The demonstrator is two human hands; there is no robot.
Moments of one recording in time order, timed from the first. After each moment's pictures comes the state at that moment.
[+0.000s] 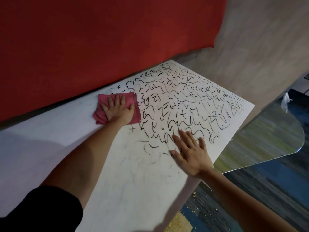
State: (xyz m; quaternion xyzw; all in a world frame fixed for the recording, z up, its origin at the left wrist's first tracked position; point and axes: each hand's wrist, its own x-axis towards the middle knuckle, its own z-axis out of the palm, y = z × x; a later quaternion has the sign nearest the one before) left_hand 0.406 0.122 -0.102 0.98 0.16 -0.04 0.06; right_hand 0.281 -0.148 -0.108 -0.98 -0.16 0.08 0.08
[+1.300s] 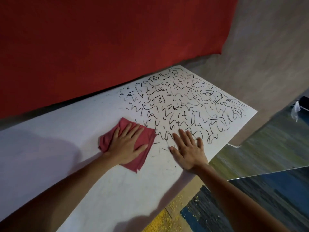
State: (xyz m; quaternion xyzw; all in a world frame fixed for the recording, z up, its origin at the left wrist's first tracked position) left_hand 0.260 0.104 -0.105 1.00 -0.06 -0.05 0.02; right_hand 0.280 -0.147 -0.104 -0.98 -0.17 0.09 0.07
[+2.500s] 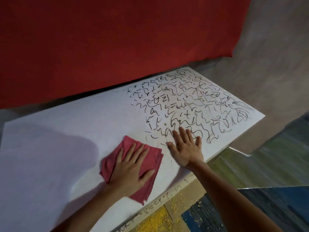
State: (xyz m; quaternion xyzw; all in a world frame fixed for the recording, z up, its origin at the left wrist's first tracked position) left_hand 0.161 0.046 -0.119 1.00 -0.03 0.00 0.04; right_hand 0.279 -0.150 -0.104 -0.97 -0.19 0.10 0.10
